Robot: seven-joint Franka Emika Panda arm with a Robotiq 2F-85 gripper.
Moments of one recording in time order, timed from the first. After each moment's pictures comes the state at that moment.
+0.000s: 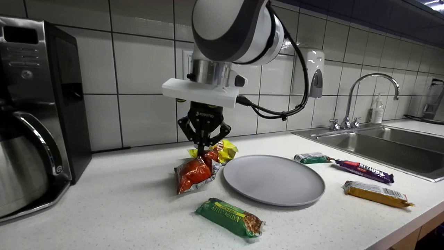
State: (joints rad) arm 0.30 0.41 0.16 -1.95 -0.10 2.49 1.09
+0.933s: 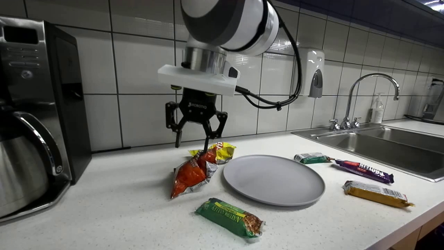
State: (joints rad) arm 0.31 0.39 0.17 -1.91 -0.01 2.46 0.91
